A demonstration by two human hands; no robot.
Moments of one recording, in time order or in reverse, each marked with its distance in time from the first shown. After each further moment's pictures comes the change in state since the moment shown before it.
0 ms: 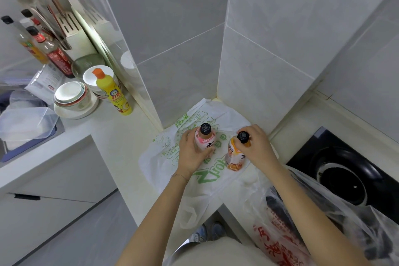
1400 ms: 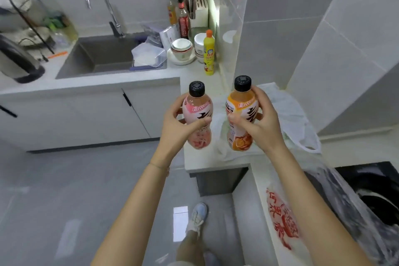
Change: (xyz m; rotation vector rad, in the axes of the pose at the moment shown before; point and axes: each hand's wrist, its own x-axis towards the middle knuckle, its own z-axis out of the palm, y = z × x) left_hand -0.291 0.100 -0.112 -0.352 0.582 0.035; right_hand -0.154 -0.149 -0.028 0.622 -0.394 -0.432
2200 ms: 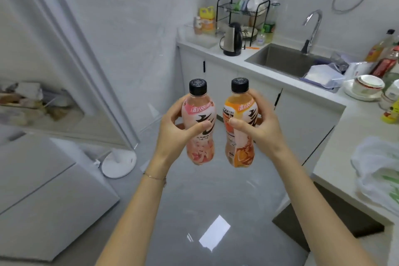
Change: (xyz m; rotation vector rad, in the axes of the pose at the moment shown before) left_hand -0.403 0.086 -0.222 0.154 0.831 0.124; right_hand -0.230 -0.171 0.257 0.266 -0.858 -0.316
